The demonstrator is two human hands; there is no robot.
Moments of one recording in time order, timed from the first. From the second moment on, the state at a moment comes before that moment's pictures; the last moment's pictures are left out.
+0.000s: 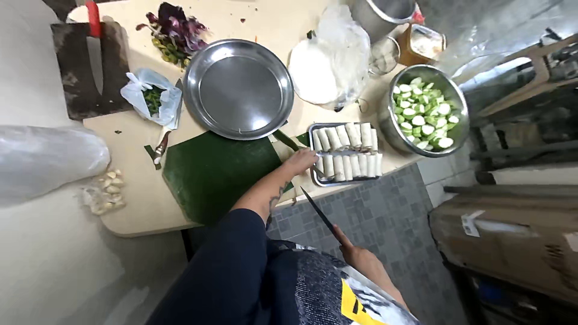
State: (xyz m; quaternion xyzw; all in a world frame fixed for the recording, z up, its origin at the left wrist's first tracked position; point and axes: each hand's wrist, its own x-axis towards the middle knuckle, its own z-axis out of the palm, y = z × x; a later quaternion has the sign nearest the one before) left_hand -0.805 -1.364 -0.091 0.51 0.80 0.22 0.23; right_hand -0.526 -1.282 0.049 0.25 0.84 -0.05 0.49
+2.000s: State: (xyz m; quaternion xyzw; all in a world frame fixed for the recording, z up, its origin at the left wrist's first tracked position) left_hand -1.020 -1.554 0.209 -0.03 0.65 0.76 0.00; right_hand -0.844 -1.436 -0.090 -0.08 0.95 -0.23 0.22
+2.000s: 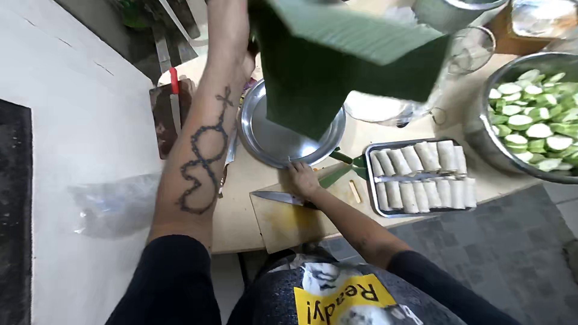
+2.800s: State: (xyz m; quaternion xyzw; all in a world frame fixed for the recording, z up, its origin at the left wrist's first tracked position) left_hand -1.016 -1.636 -0.083 -0.32 0.72 0.58 0.20; right_hand -0.822 -1.390 -0.062 0.09 0.87 -0.32 0.38
